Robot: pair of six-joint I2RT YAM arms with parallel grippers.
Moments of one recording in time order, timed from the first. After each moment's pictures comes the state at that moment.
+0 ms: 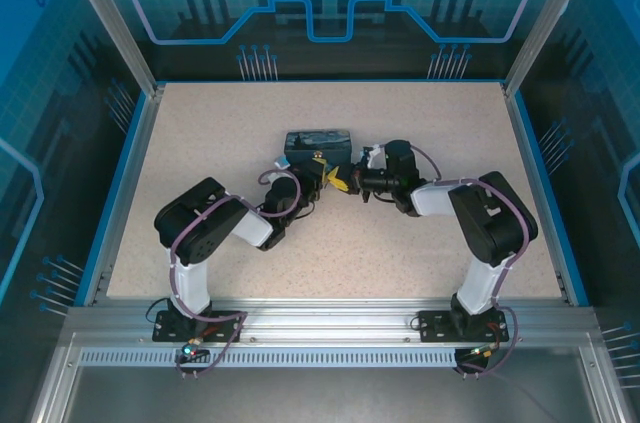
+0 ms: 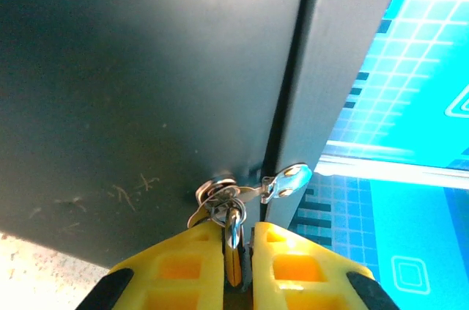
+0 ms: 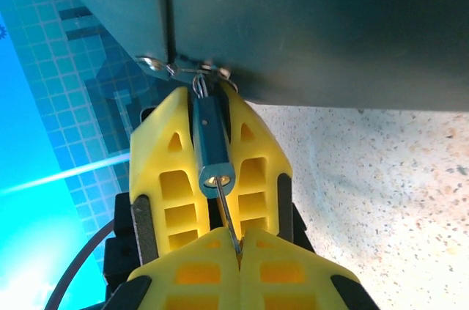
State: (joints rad) left arm -0.65 1.91 0.63 1.18 -0.18 -1.66; right arm 0.43 1.80 0.79 0.61 -0.80 1.42
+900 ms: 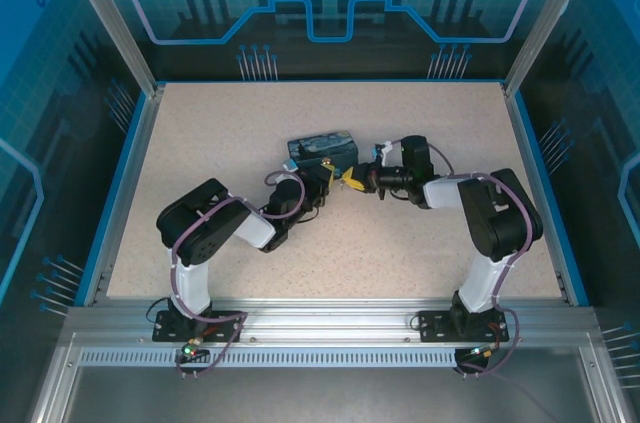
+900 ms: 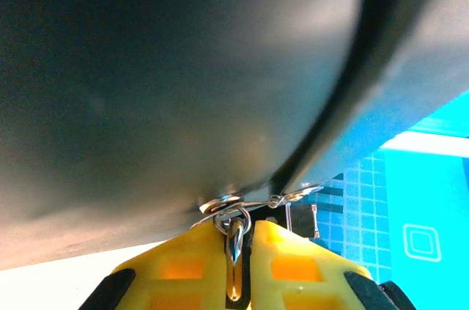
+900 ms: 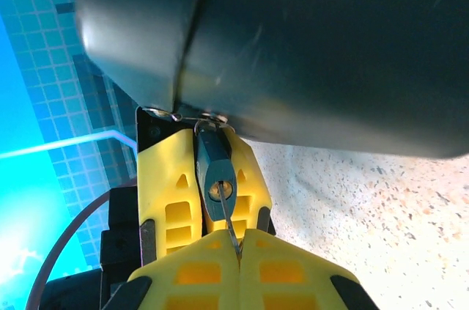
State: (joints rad) left arm -0.68 1.91 0.63 1.15 -0.11 -1.66; right arm 0.28 1.81 0.80 0.47 -0.97 1.18
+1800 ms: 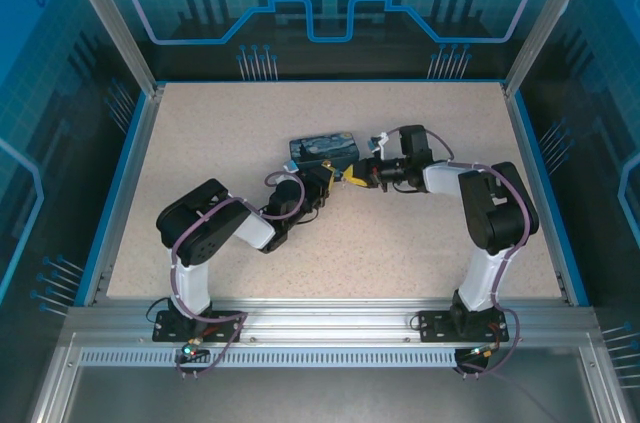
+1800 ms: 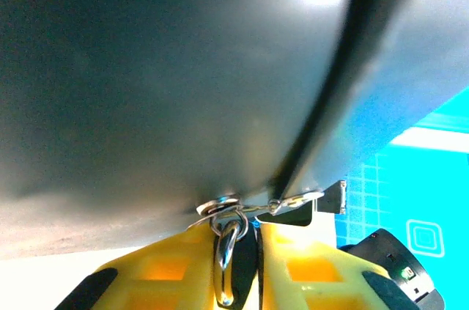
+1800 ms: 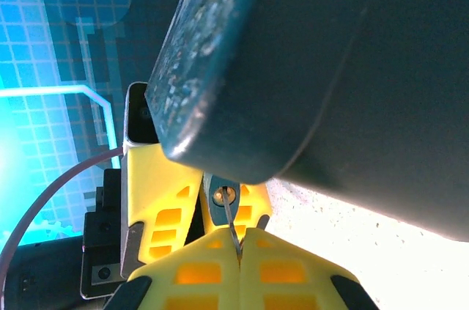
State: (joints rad) left arm -0.68 1.91 0.62 1.15 -0.10 -1.65; right arm 0.26 1.86 0.97 0.17 -1.07 0.83
